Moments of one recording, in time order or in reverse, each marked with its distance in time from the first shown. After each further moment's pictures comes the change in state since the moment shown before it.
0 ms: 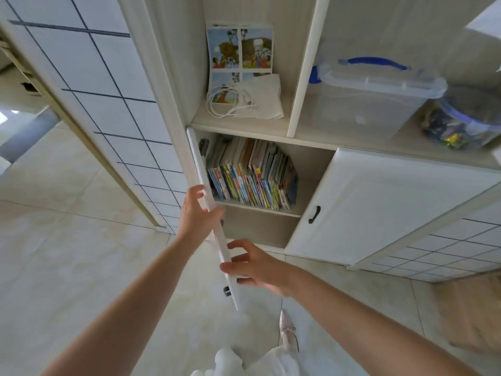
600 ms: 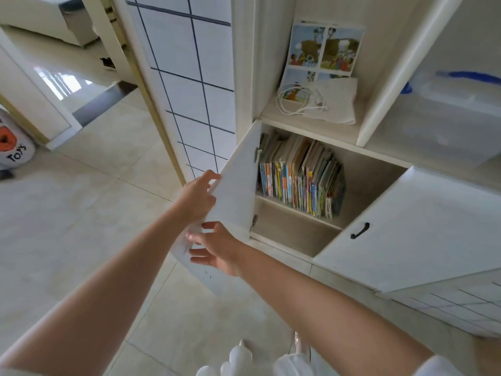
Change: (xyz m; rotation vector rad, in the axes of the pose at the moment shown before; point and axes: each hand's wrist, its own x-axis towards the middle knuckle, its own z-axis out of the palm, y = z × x) left_hand 0.019 -0.034 -0.123 0.487 -0.033 0.092; right_hand 0.093 -0.053 0.147 0.180 -0.043 0.046
